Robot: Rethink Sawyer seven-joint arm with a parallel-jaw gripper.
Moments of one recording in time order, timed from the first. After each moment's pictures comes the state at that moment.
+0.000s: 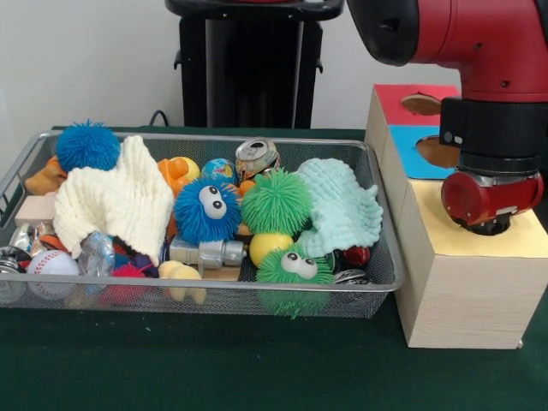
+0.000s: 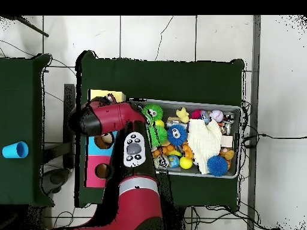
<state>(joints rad) 0.05 -0.43 0.04 1.35 -0.13 0.29 1.45</state>
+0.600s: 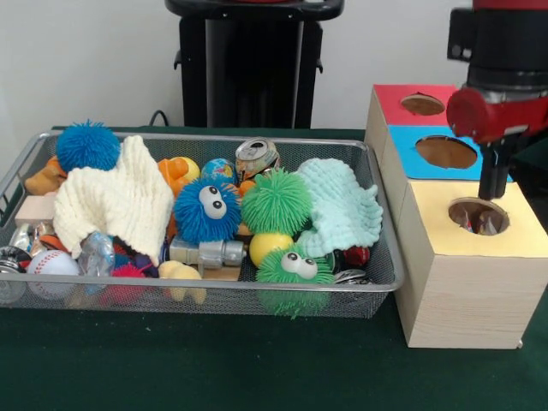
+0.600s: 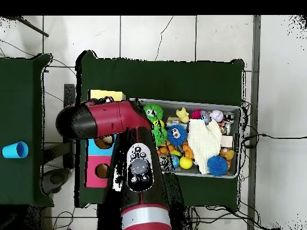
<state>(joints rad) 0.02 -0.64 0.08 1.45 -0.11 0.51 1.45</state>
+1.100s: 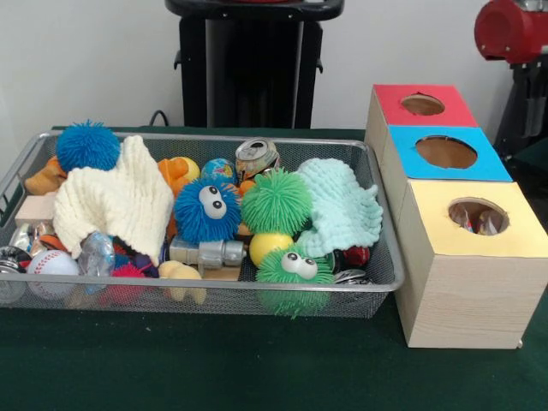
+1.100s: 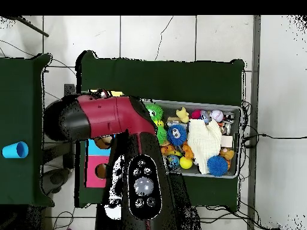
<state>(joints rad) -0.02 -0.77 0.12 1.46 -0.10 0.58 1.45</state>
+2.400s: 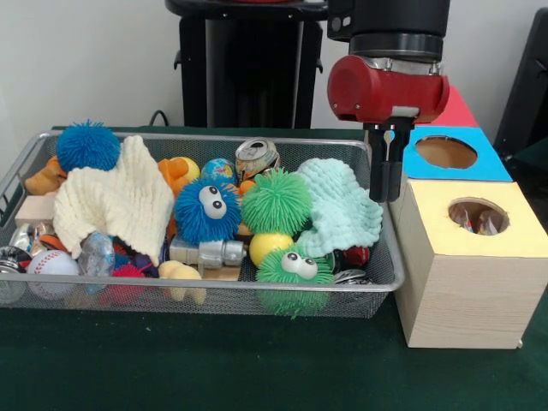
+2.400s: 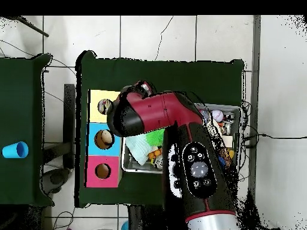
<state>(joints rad) -0.27 -0.73 0.28 1.48 -0.47 0.41 1.44</state>
